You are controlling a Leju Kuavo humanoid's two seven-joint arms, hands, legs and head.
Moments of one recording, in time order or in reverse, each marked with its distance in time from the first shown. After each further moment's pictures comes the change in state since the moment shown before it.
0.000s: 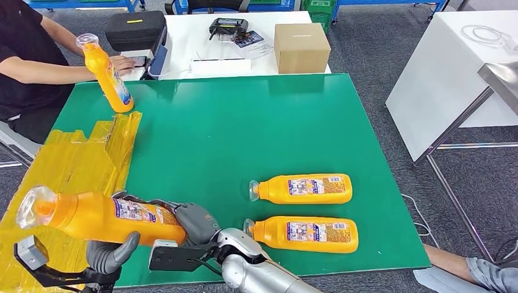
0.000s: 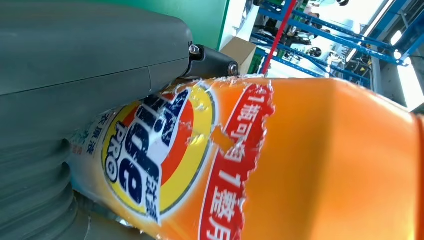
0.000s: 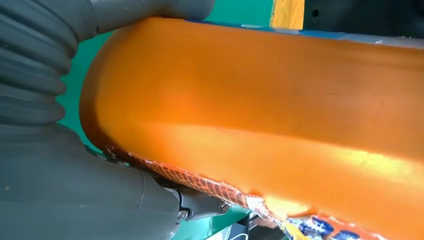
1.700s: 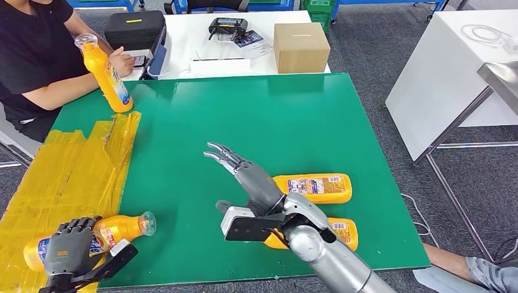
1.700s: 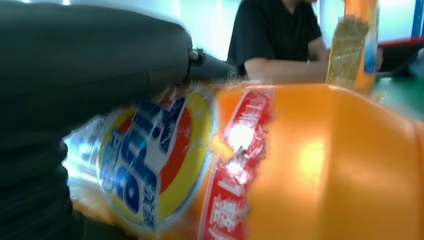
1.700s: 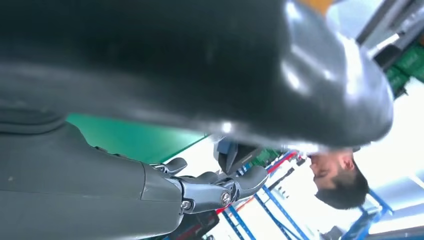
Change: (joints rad) left arm -0.054 0.102 0.241 0.180 -1.828 0.979 -0.039; right arm 0.079 -0.319 -0.233 -0.655 0.028 0.162 0.057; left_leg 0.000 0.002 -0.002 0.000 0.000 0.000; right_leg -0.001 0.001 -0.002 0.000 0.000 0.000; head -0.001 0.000
